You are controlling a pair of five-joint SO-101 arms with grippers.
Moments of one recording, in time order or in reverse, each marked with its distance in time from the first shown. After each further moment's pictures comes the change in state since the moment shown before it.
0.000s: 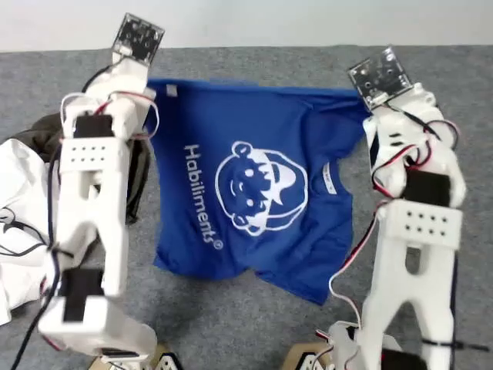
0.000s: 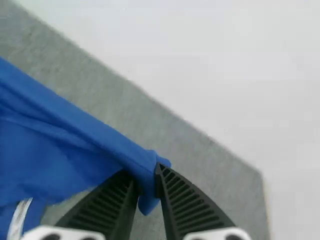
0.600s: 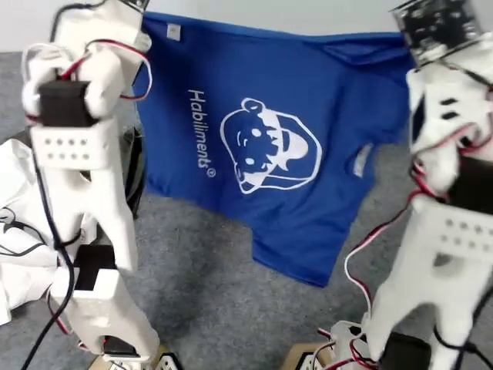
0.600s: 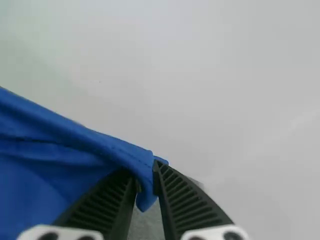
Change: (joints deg) left arm 4.7 8.6 -60.4 42.2 -3.2; right arm 3.2 5.1 -44.7 29.0 -1.3
